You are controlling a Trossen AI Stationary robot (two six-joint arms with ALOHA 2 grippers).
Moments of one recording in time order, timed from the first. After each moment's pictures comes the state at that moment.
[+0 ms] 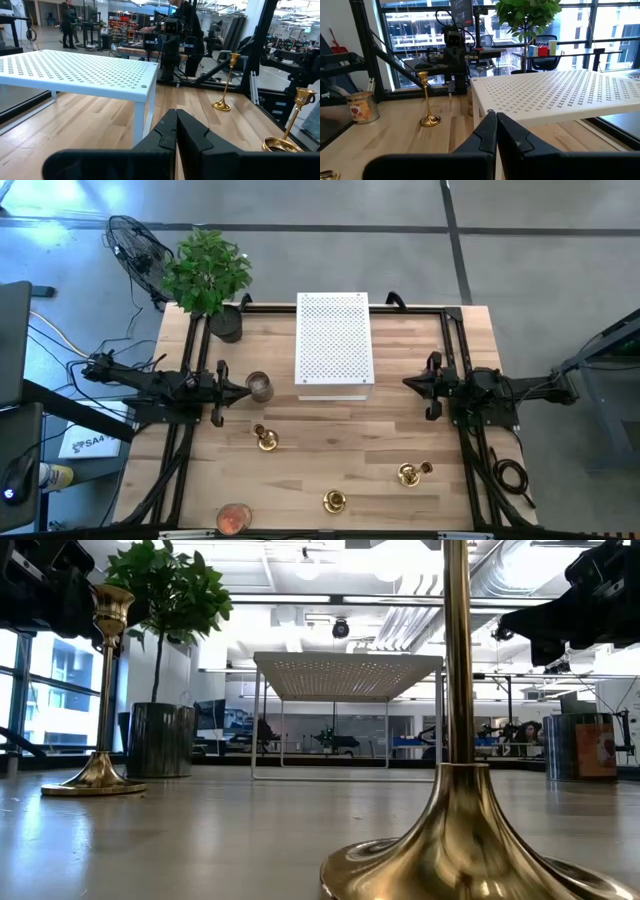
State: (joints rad) left arm -0.32 0.03 0.01 0.07 -0.39 -0.11; right arm 0.09 0.01 0.01 0.07 0.22 0.04
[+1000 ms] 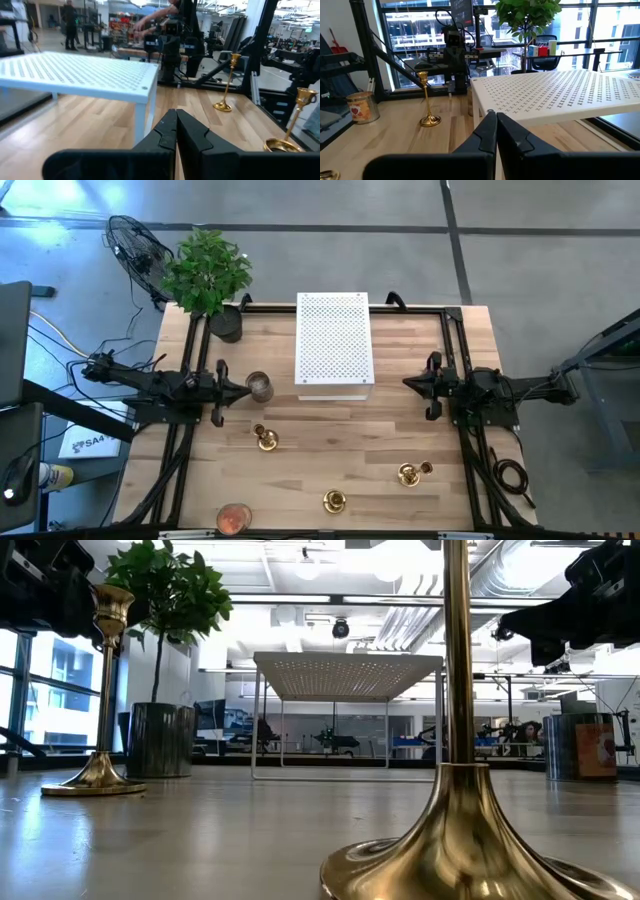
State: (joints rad) left arm -0.32 0.03 0.01 0.08 -0.41 -0.08; right arm 0.09 0.01 0.01 0.07 0.22 0.04
